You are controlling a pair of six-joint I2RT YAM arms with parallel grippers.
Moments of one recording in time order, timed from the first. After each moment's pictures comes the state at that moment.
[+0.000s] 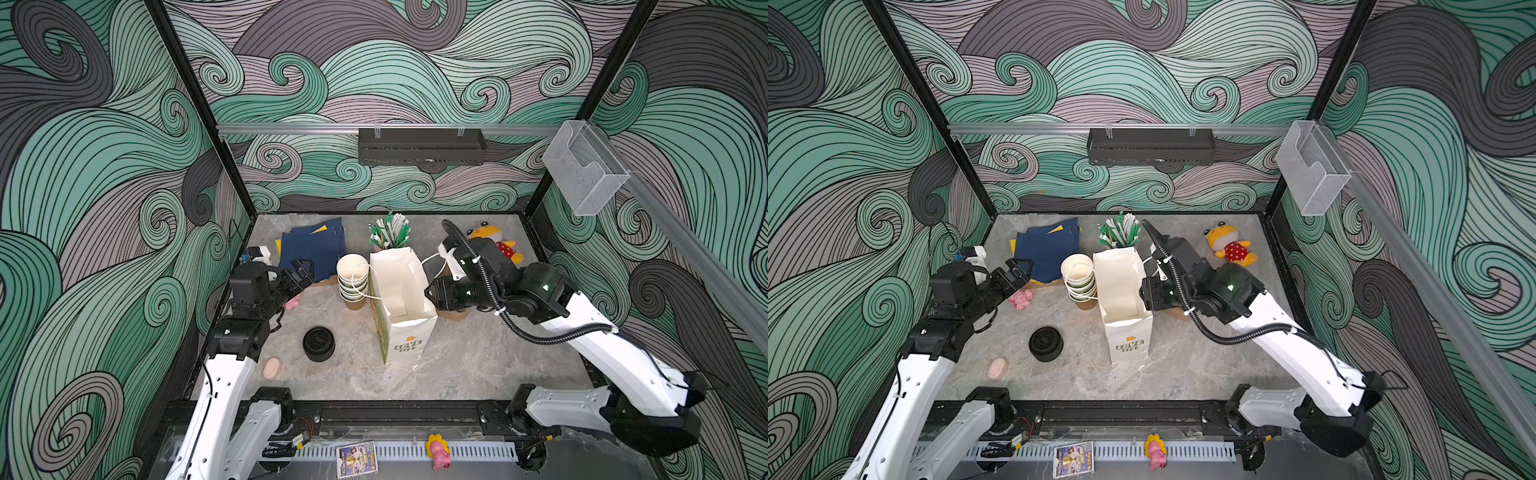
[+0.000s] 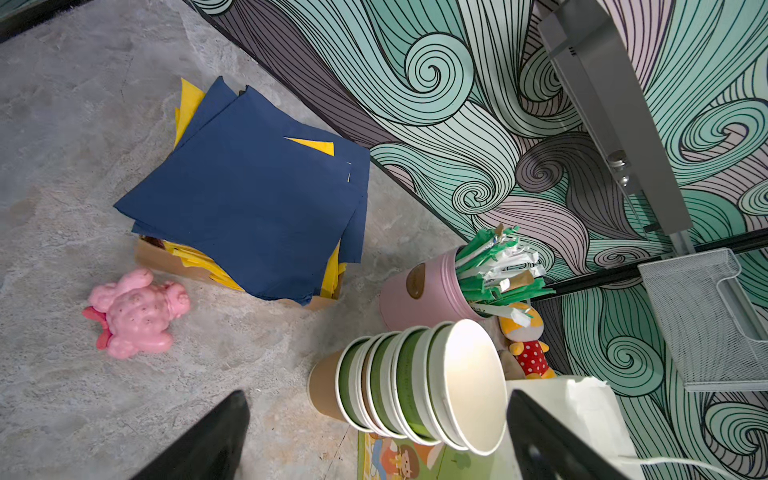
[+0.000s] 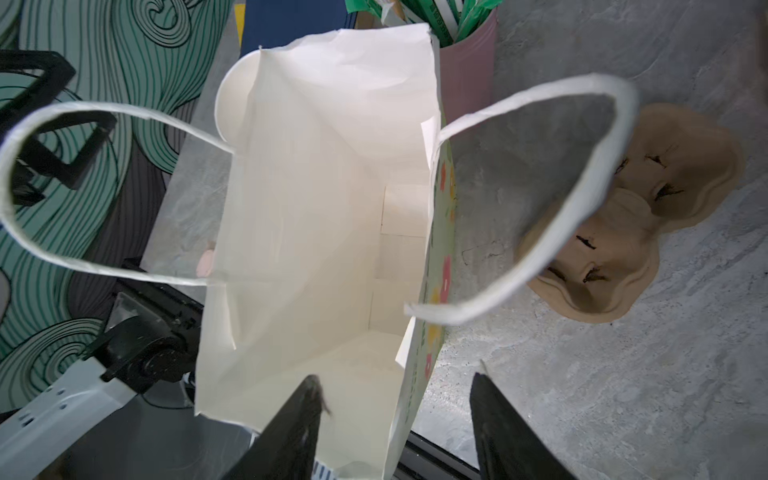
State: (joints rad) left arm -0.04 0.76 0.85 -0.55 0.17 -0.71; right arm 0.86 1.26 1.52 -1.16 0.07 0.56
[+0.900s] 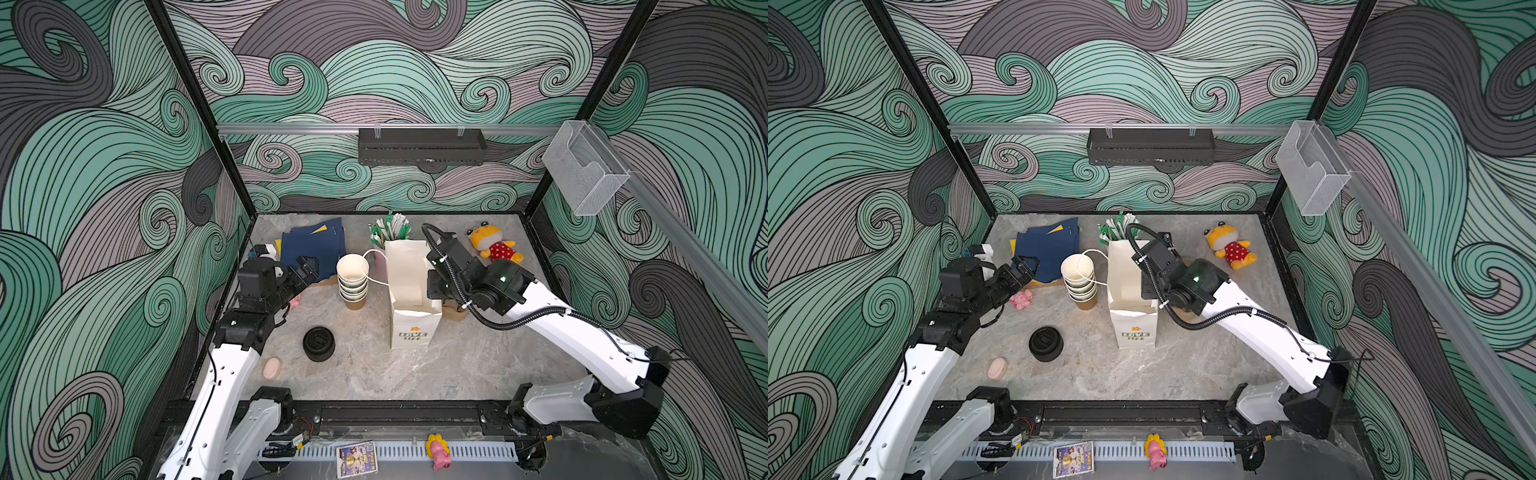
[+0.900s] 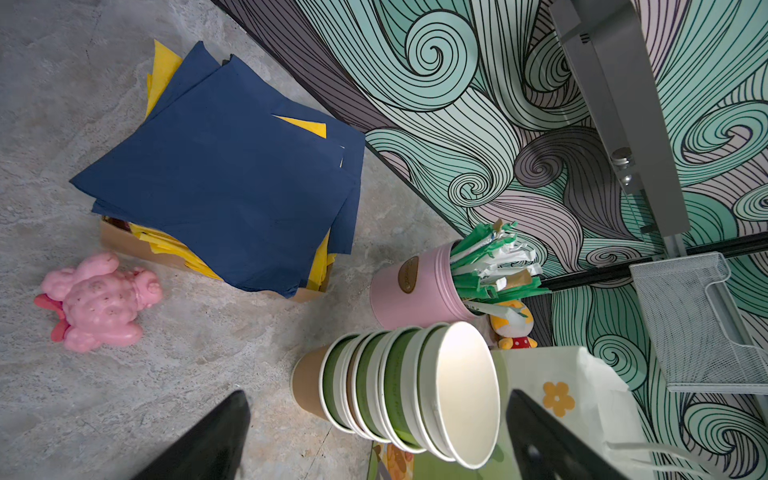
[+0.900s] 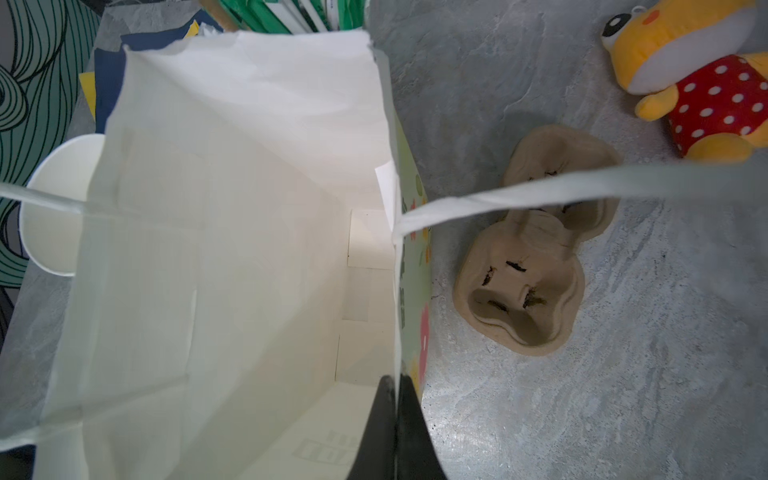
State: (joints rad) left arm -0.09 0.83 0.85 -0.51 0.17 -0.76; right arm 0.85 1.34 1.45 -1.07 0.35 0.69
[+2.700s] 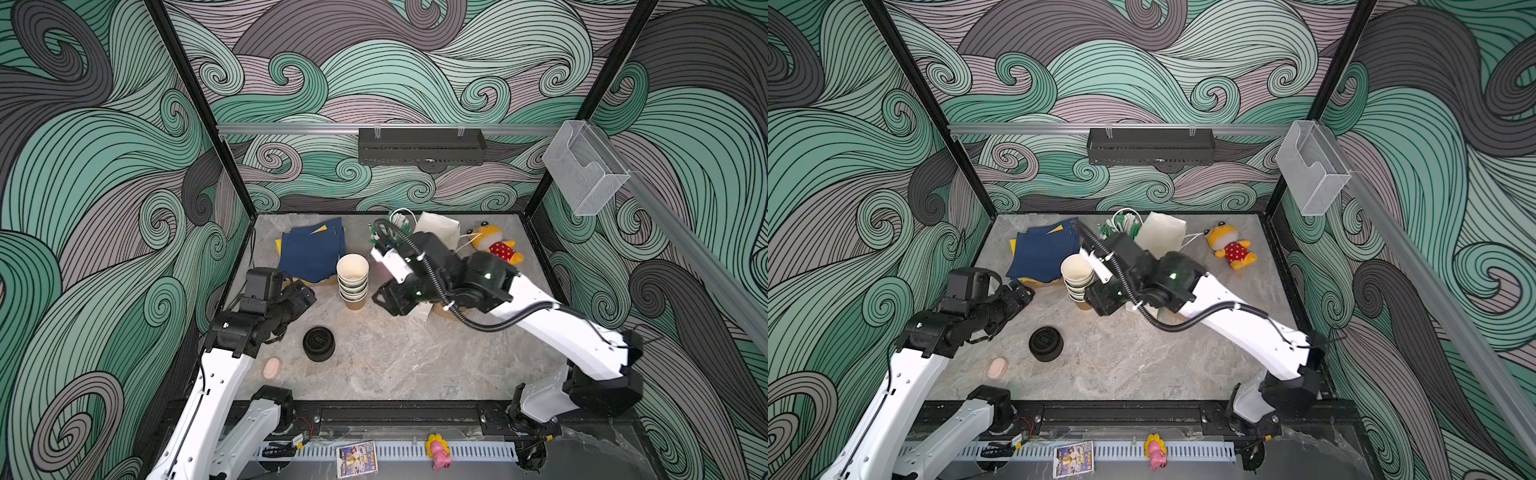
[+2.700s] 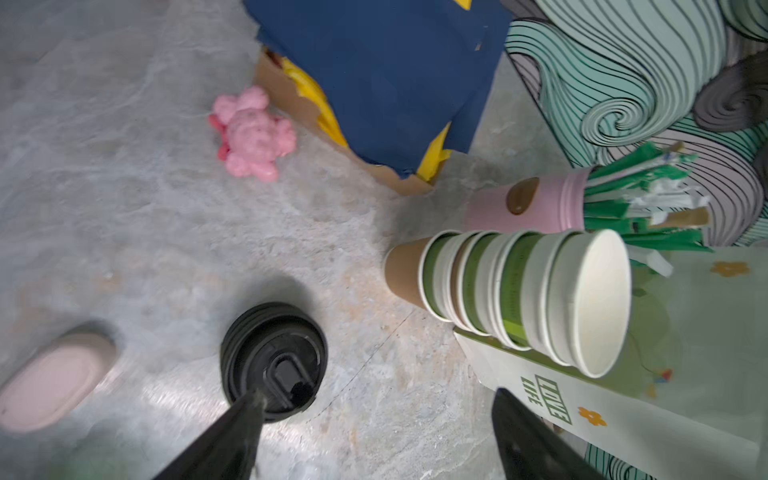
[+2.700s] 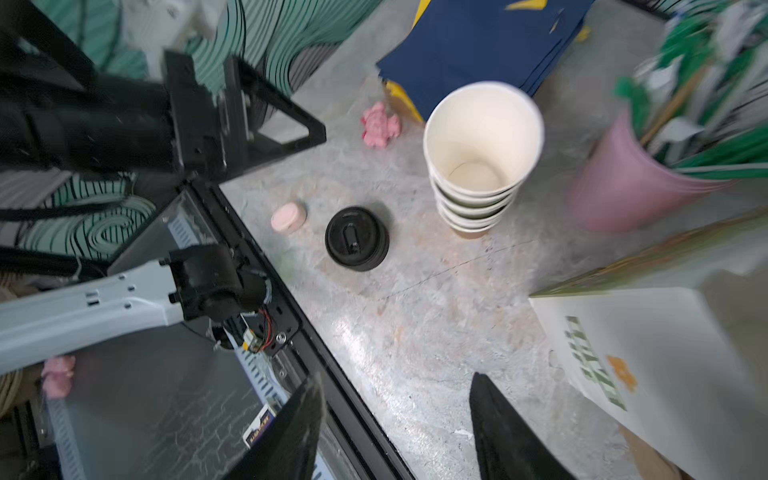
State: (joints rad) left arm -0.17 0.79 0.97 -1.08 0.03 -0.90; right arm 1.09 1.56 1.75 -1.04 -0.06 0.28
